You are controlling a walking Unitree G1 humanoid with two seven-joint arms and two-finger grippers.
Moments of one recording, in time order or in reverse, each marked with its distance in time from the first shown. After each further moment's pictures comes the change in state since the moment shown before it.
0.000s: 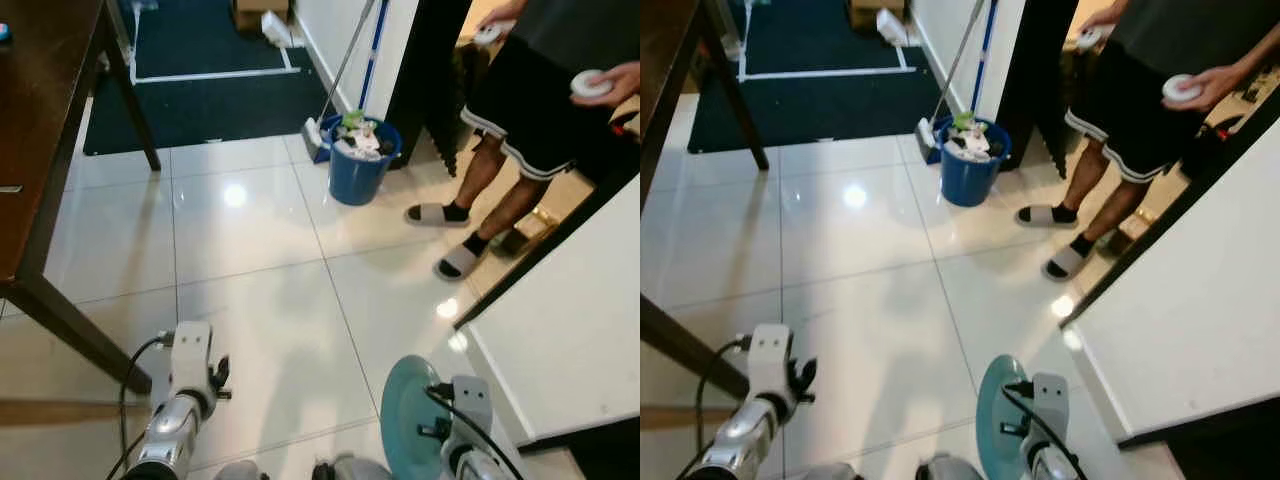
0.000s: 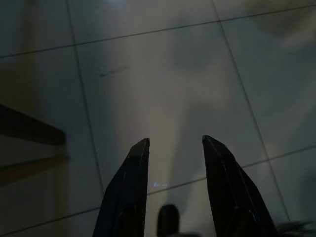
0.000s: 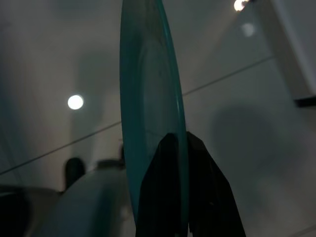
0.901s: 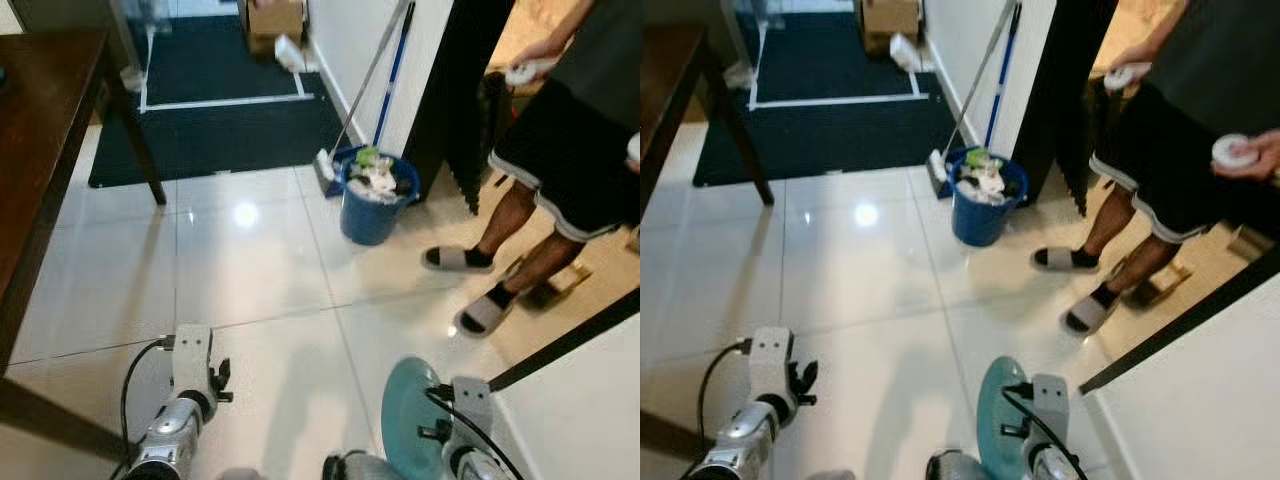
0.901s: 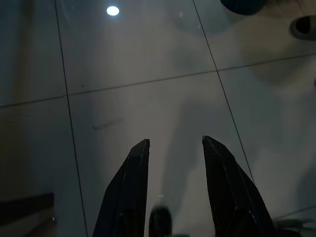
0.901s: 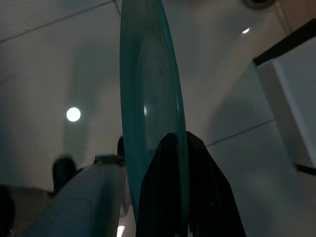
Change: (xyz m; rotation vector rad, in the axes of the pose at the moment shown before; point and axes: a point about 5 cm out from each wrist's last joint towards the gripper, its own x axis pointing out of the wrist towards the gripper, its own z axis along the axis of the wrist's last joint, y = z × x) left arm 0.002 -0.003 0.003 -0.010 -0.005 -0.001; right arm 0.000 -0.010 0.003 -0.017 -0.002 -0.022
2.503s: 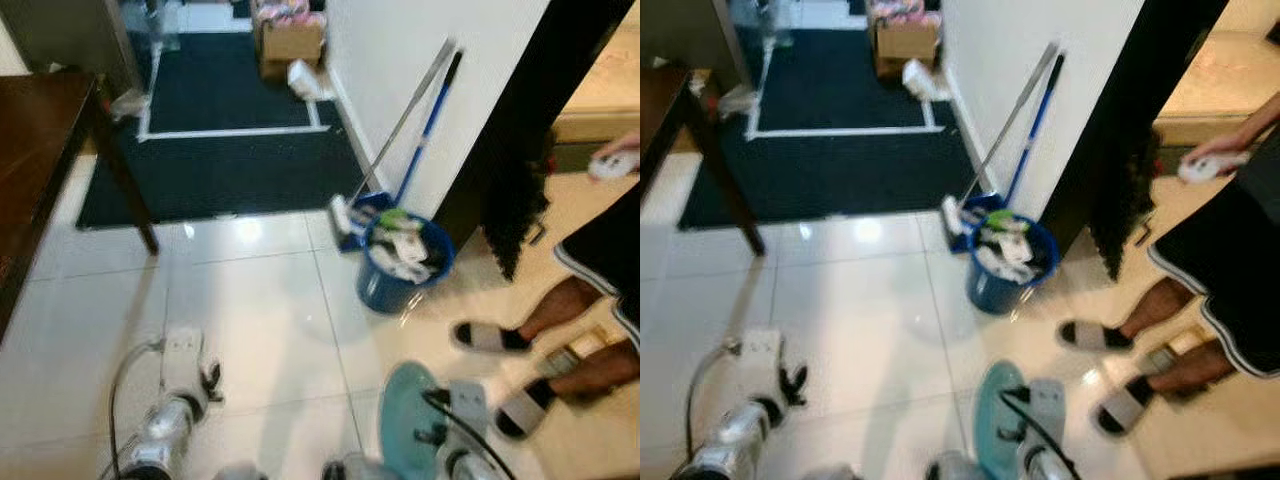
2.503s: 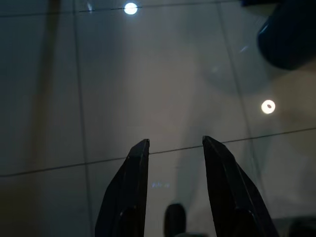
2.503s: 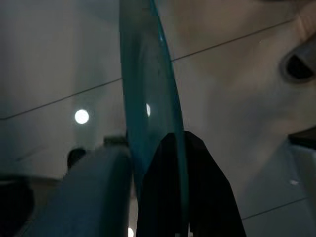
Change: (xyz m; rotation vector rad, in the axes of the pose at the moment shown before) left arm -0.002 0.008 -0.003 -0.005 0.022 0.025; right arm -0.003 0.006 -0.011 0.007 0.031 0.007
